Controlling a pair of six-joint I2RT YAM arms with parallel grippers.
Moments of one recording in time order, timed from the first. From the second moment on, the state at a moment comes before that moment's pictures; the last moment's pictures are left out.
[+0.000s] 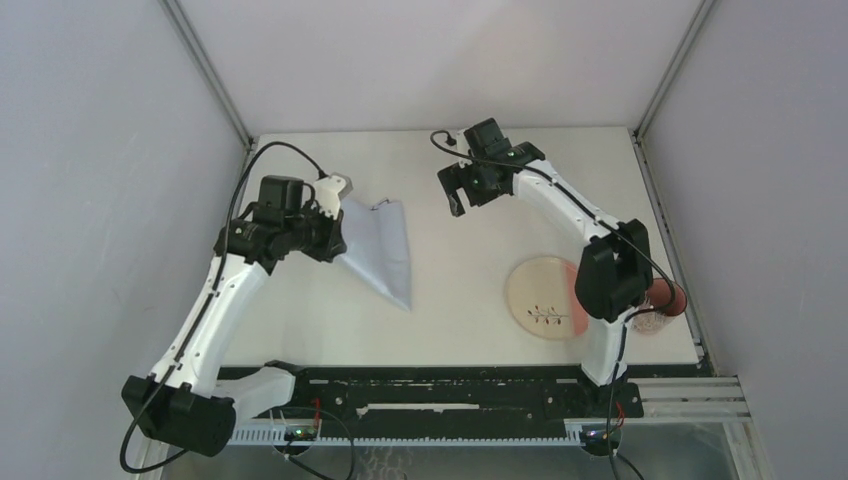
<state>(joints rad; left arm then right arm) -0.26 1.12 1.17 -0.88 0.29 0.15 0.51 1.87 1.74 -0.82 -0.06 -0.01</state>
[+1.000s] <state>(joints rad) 0.08 1.11 1.11 -0.97 0.46 0.28 0.55 1.77 1.71 -0.85 -0.06 -0.04</state>
